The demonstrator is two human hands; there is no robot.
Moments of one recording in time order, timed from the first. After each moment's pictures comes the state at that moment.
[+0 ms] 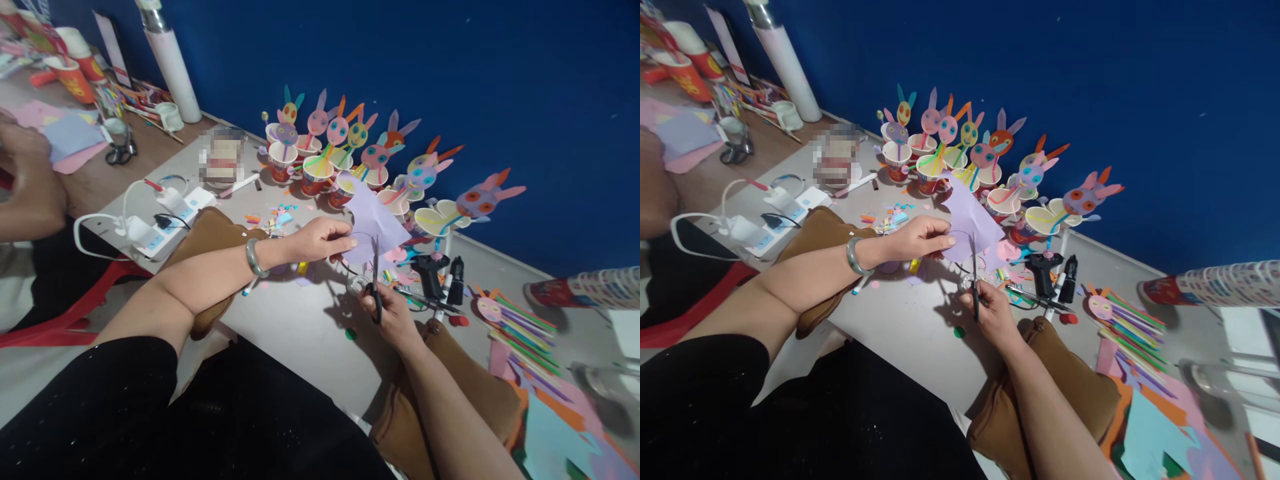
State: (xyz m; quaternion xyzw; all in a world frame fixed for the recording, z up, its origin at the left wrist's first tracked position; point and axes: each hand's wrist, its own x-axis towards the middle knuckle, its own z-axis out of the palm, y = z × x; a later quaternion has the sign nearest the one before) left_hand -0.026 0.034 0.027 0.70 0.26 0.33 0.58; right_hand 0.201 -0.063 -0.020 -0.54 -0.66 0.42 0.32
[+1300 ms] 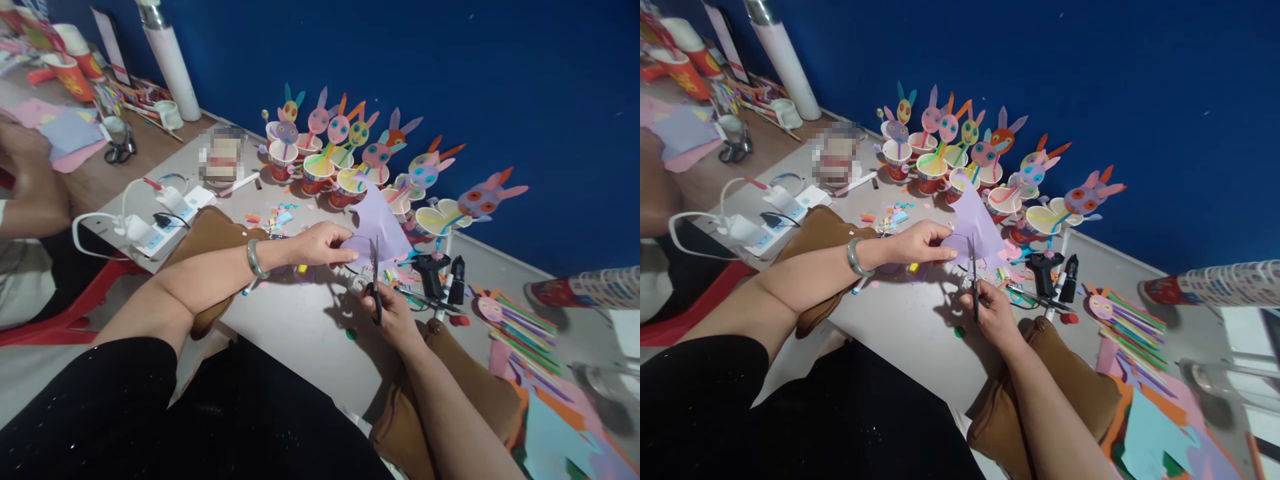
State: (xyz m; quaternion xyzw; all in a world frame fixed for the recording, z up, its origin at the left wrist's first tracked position) left_hand -0.025 0.033 0.021 0.72 0.26 0.28 0.58; right_hand 0.197 -0.063 -0.016 -0.54 -0.65 0.42 0.32
